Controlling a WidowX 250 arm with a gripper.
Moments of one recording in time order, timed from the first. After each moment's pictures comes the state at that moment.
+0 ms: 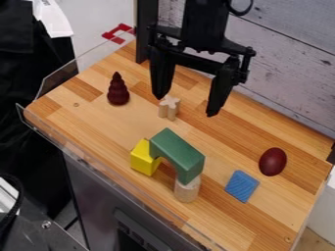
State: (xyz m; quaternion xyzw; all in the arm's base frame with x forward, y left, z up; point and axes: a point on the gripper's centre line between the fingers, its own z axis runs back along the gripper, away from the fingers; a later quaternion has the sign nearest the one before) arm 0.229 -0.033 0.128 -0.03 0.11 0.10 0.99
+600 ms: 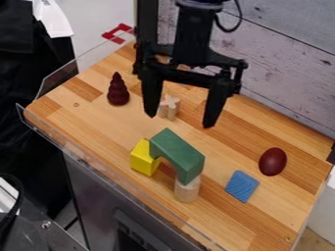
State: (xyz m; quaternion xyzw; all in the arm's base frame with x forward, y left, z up) arm 0.216 -0.037 0.117 -0.02 0.10 0.24 0.97
